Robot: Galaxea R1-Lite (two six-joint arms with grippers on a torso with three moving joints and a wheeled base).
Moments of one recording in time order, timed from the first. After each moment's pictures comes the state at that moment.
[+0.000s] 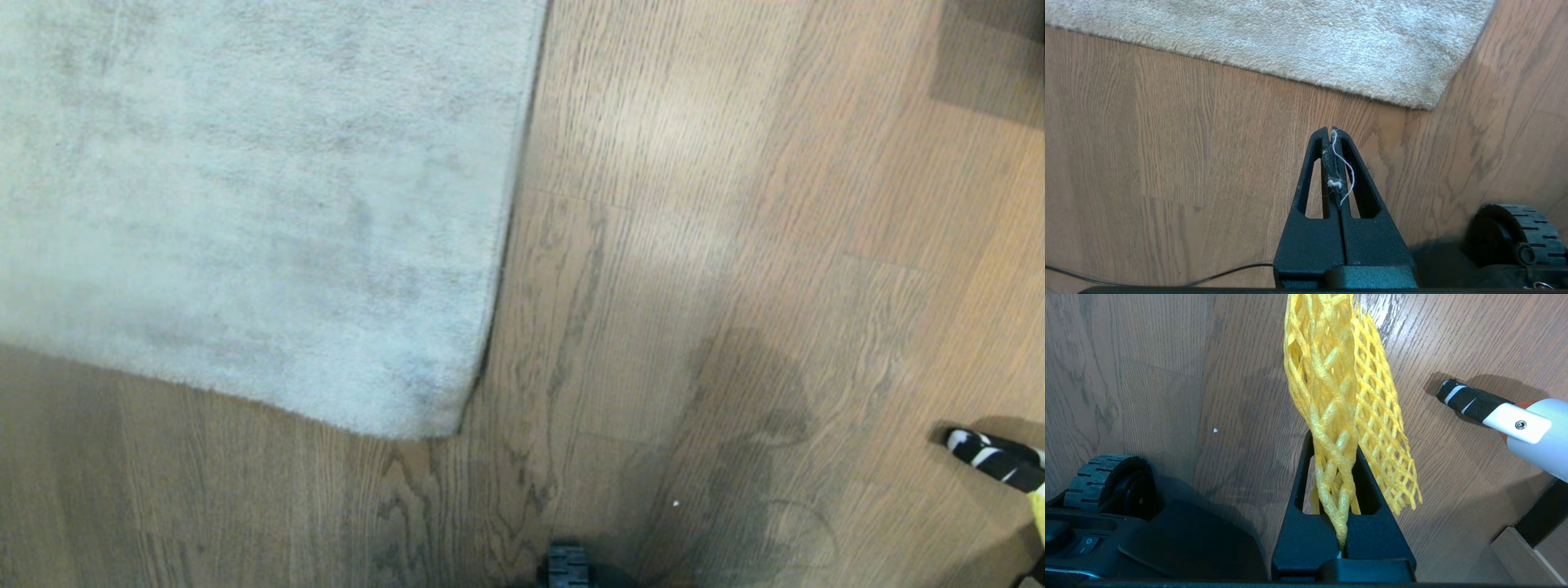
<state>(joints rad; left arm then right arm) 0.00 0.00 0.00 0.00 0.00 -0.03 0.00 0.00 -0.02 0.07 0.03 -0.08</state>
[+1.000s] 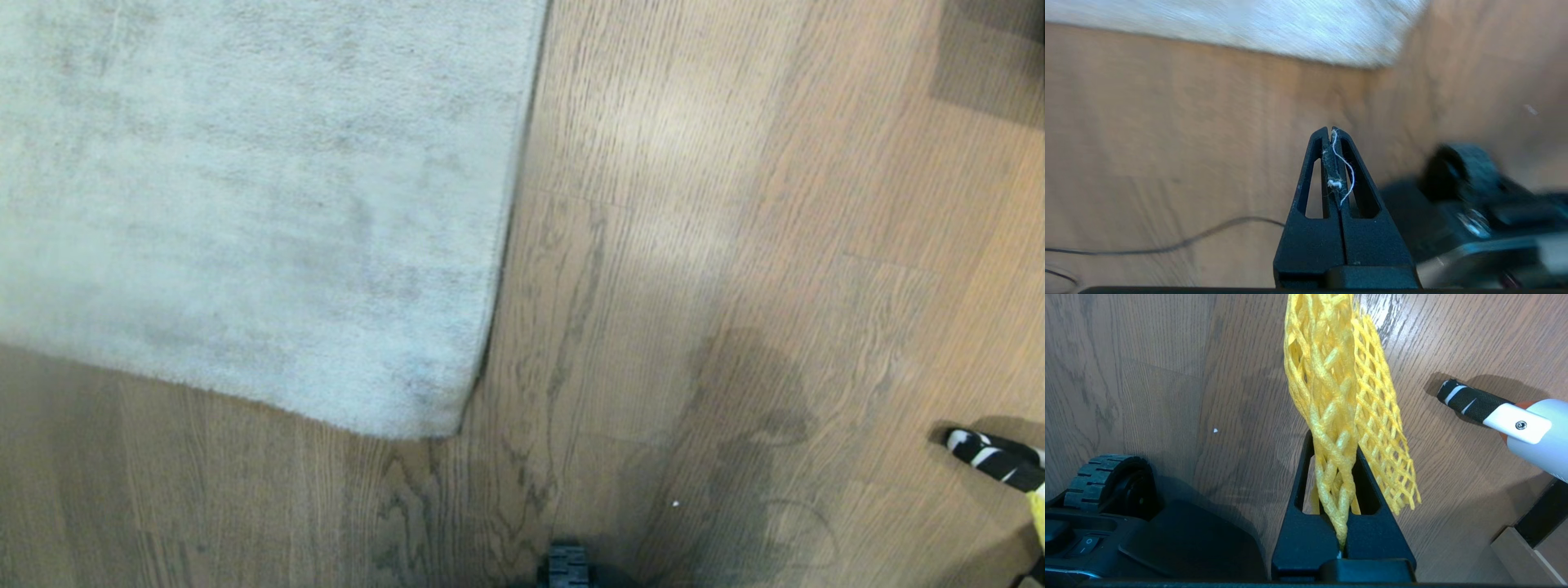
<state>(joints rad) 0.00 0.30 -0.33 0.29 -0.15 0.02 0.00 0.00 -0.02 0.07 0.03 -0.08</state>
